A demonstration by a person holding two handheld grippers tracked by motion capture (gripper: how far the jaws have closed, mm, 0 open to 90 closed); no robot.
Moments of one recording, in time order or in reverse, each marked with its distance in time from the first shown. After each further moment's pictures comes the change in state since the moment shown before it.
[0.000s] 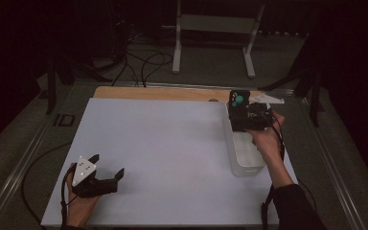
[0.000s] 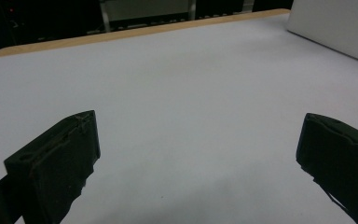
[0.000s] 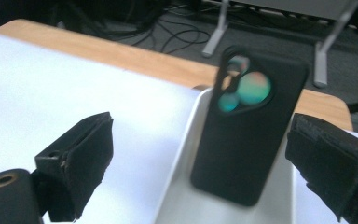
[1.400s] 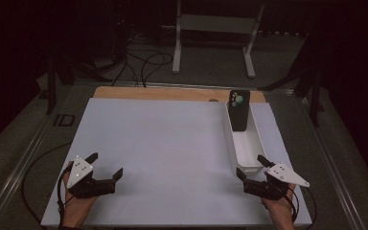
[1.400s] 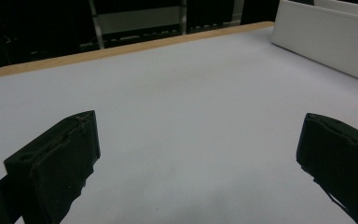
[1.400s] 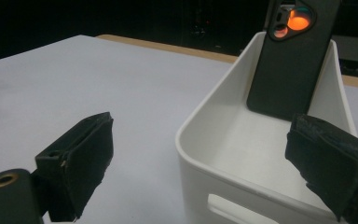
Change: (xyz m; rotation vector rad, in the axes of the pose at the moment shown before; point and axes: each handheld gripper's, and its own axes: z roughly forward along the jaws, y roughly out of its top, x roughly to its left) left arm 0.000 0.009 -0.011 -0.042 -0.033 0.024; right arm 0.031 -0.154 -0.091 -0.258 0.155 -0.021
